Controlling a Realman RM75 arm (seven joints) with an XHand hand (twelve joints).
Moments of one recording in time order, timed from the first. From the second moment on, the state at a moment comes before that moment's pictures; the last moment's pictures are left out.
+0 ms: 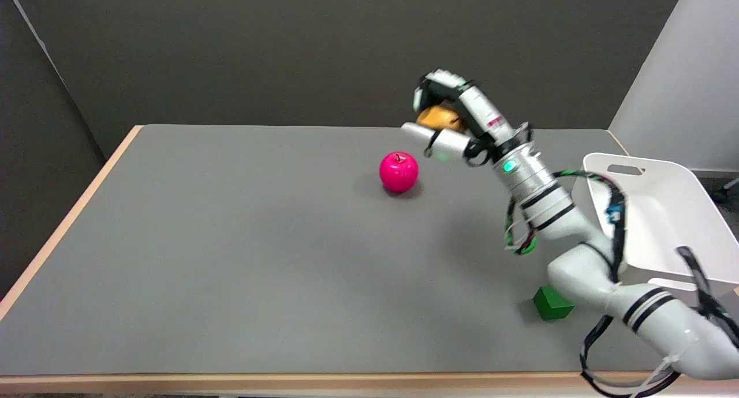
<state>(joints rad) 0.15 -1.02 -1.77 1.31 0.24 0.64 1.12</state>
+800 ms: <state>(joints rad) -0.02 -0.89 -1.25 1.44 0.24 0.34 0.78</state>
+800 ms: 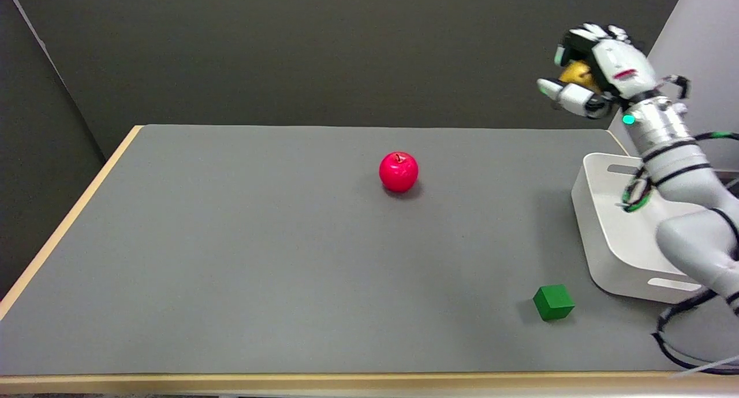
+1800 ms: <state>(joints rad) -0.30 -0.94 -0.97 1.30 0.27 0.25 0.63</state>
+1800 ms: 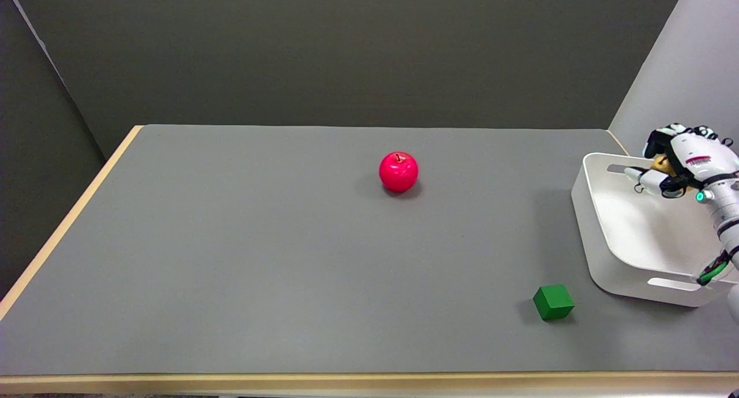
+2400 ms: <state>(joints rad) -0.35 -0.95 -1.06 1.22 0.53 0.49 0.61</state>
